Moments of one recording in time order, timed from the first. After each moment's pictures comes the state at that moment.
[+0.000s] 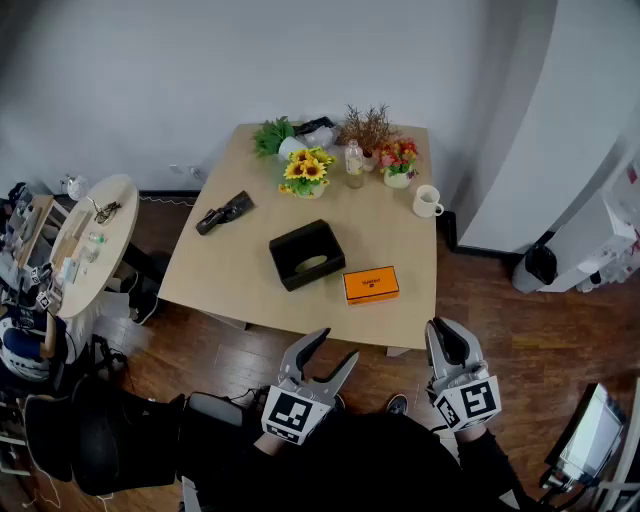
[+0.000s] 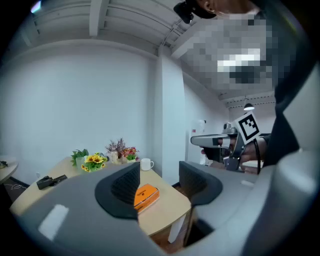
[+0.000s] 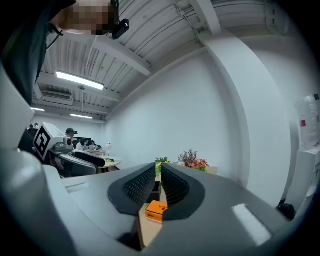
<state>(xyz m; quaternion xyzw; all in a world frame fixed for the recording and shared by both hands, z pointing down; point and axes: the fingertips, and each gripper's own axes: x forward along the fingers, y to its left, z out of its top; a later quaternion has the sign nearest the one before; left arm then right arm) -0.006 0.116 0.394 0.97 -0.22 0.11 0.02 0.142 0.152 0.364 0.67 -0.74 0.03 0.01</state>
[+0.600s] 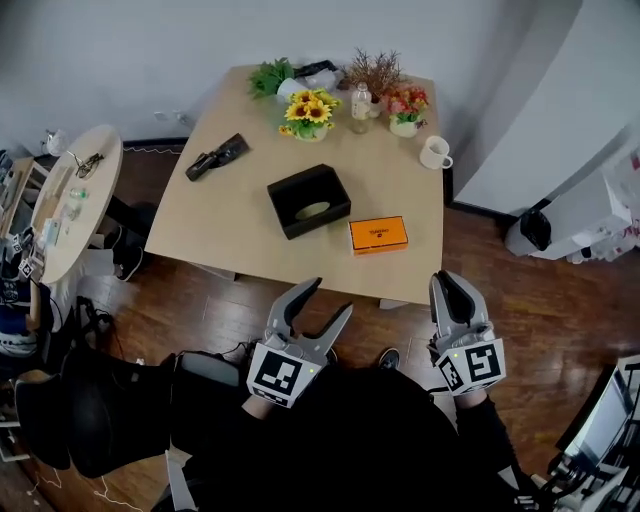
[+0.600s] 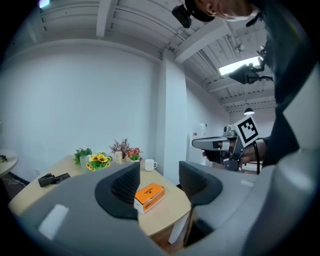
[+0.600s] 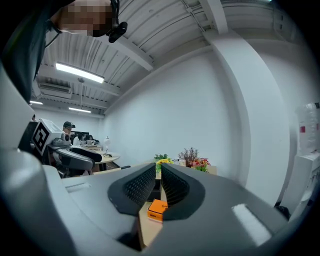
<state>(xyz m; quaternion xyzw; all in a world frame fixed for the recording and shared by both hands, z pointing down) -0.050 0.084 0.393 0.97 -0.21 0.08 0.03 0.108 0.125 0.368 0.68 -0.73 0.03 0.03</state>
